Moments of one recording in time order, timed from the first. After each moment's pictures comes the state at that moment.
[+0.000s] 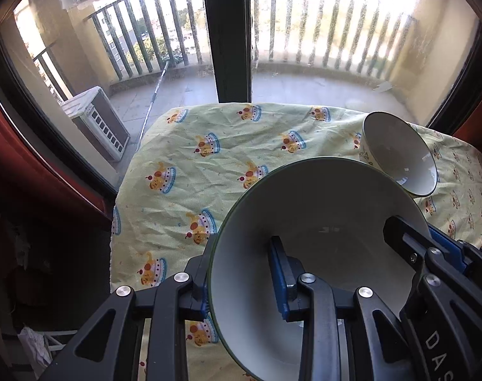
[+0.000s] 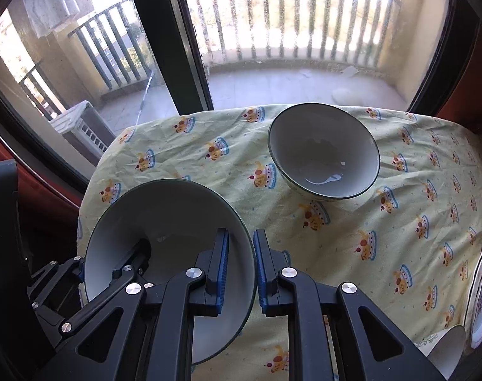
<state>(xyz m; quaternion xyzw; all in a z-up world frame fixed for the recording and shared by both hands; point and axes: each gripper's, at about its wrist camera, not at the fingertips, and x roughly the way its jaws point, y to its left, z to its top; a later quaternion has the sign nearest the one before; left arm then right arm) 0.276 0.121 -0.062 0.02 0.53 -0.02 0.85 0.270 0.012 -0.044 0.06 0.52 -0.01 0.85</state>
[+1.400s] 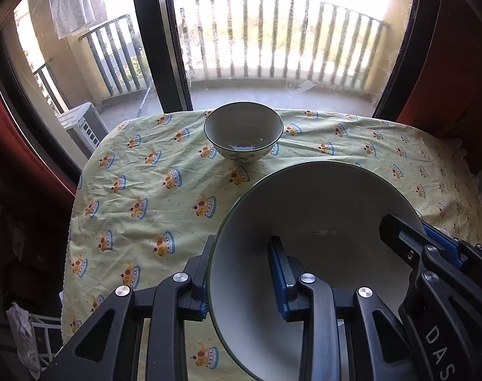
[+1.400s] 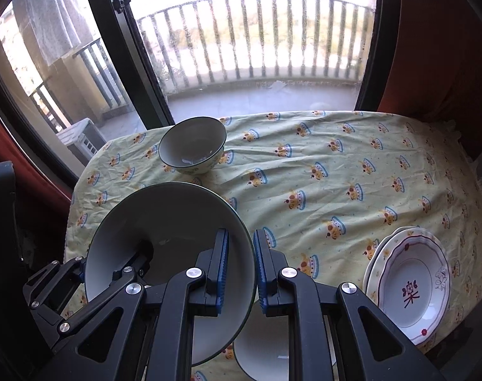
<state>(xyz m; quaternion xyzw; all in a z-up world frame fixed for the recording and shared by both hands) 0.150 -0.057 -0.006 0.02 0.50 -0.03 0.87 0.135 -0.176 0.024 0.07 0.48 0.00 0.87</state>
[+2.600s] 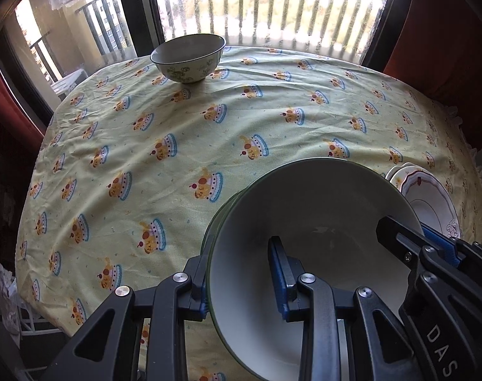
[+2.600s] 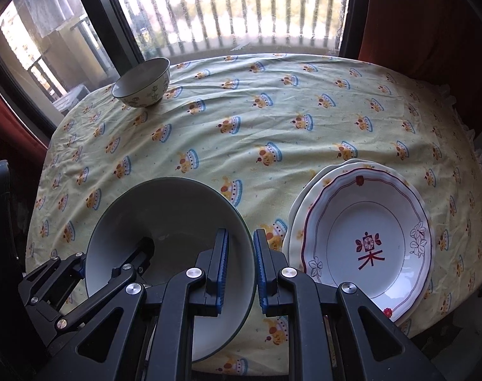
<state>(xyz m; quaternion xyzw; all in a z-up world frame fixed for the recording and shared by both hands) 0.076 -0.145 -0.079 -0.01 0.55 -0.02 0.83 0.069 -0.274 -0.045 0.05 0.54 0.02 0.84</state>
